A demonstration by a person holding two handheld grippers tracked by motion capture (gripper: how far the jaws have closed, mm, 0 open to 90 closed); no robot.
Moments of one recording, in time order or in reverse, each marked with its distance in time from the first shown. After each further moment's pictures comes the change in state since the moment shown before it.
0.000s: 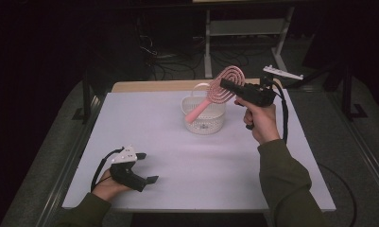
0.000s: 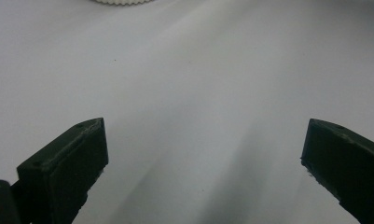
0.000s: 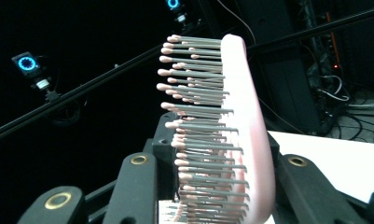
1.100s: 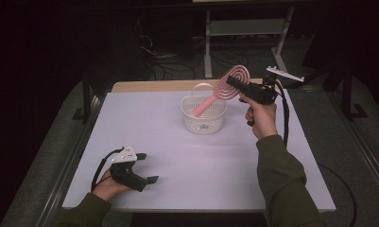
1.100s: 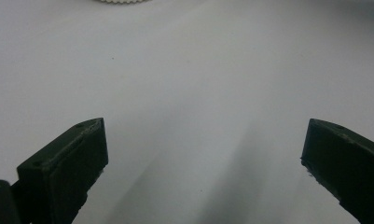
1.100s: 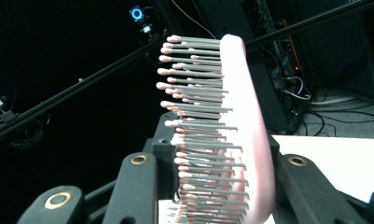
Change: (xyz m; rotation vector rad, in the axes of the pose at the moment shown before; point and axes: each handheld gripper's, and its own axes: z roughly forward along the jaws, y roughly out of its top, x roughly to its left) left arm 0.001 -0.001 0.001 -0.002 -0.012 -0.015; right arm -0.033 -0.007 0.004 -0.046 -0.120 0.045
